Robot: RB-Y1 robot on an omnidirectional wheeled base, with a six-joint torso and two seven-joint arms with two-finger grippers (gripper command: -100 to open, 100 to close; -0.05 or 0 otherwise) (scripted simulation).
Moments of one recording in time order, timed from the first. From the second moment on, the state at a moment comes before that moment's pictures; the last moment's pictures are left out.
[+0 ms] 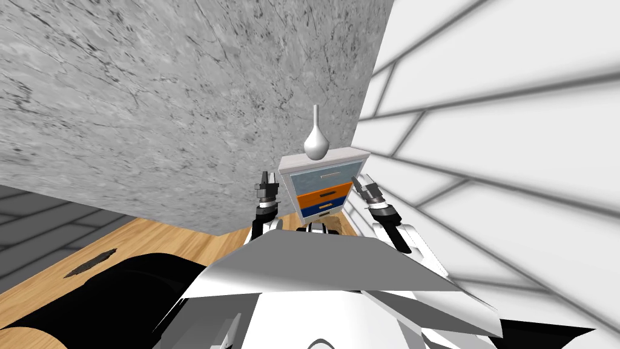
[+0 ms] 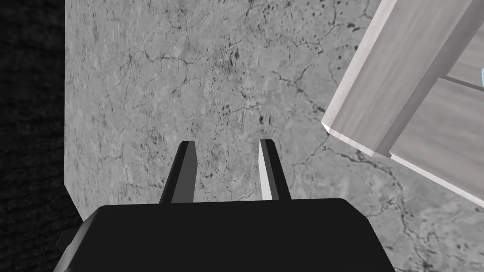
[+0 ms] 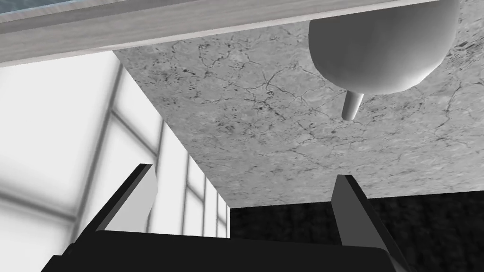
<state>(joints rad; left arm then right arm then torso) 0.50 0.05 -0.07 -2.27 0.06 -0.60 0.11 0.41 -0.25 -0.13 -2.14 0.51 -0.53 0.42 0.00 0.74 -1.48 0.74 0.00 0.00</state>
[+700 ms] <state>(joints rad) 0.50 0.05 -0.07 -2.27 0.06 -0.60 0.11 0.37 -0.28 -0.15 -2.10 0.68 -0.51 0.58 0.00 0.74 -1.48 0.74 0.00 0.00</state>
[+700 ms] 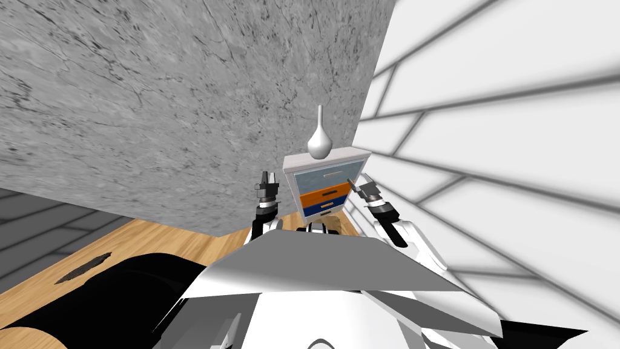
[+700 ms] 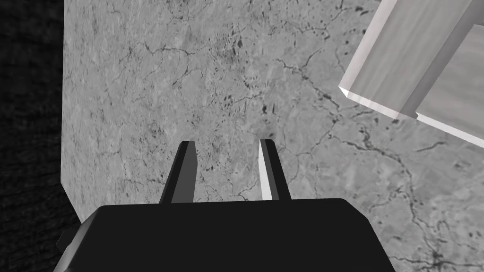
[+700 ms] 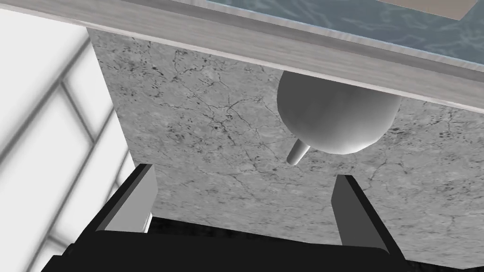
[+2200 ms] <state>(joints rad) 0.50 0.05 -0.07 -2.27 0.06 -0.60 0.11 0.25 -0.33 -0.17 -1.99 0.99 -0.47 0.94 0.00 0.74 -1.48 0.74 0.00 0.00</state>
